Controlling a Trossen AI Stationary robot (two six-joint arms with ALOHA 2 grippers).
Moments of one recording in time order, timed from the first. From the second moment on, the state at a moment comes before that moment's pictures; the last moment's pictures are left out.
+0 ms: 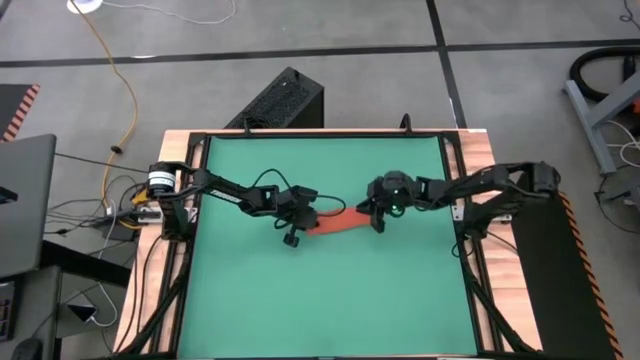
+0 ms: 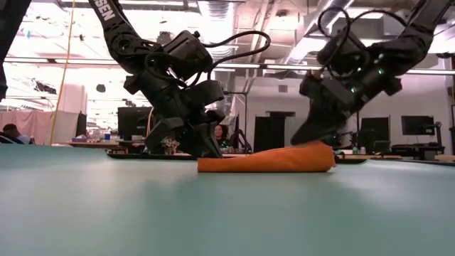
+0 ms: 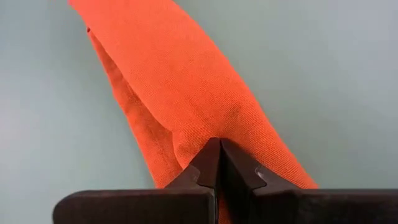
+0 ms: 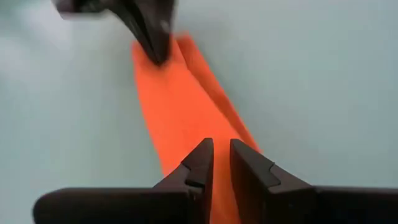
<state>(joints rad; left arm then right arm) 0.14 1.83 0.85 0.18 0.12 0.53 -0.27 1.36 0.44 0.36 -0.19 0.17</state>
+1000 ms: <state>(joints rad) 0.14 1.73 0.84 0.10 0.04 0.35 -0.08 1.67 0.38 0.53 0.14 0.29</state>
